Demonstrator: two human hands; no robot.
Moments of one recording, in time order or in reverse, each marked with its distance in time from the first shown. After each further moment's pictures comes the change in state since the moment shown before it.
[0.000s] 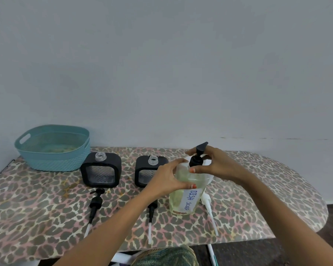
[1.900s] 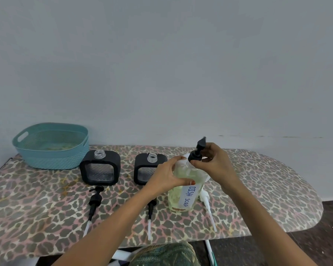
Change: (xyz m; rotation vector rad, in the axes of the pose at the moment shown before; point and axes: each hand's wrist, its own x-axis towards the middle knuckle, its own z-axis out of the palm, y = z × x) left_hand -0.001 -0.002 0.002 -0.071 0.003 -0.004; right_hand -0.012 -0.005 0.029 0.332 0.415 0.162
